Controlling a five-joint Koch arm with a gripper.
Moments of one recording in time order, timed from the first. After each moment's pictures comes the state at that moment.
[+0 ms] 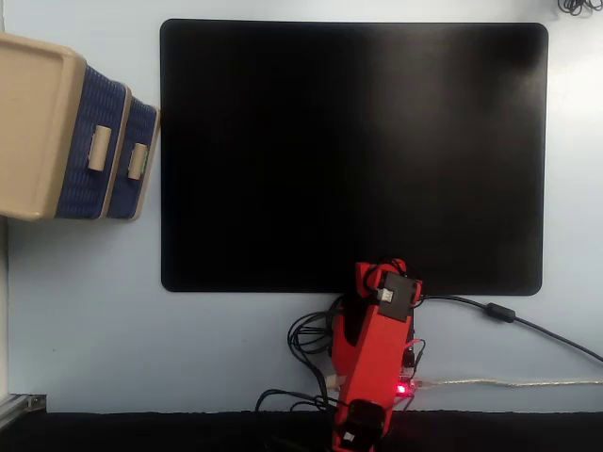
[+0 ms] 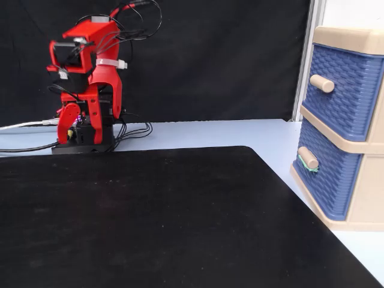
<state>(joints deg) 104.9 125.2 131.1 85.4 67.9</state>
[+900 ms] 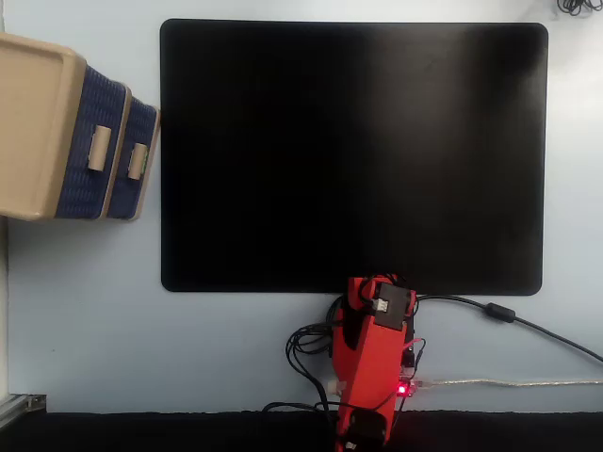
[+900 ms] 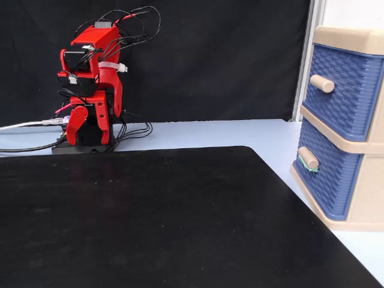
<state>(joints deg) 104.9 129.6 138.1 91.0 71.8</state>
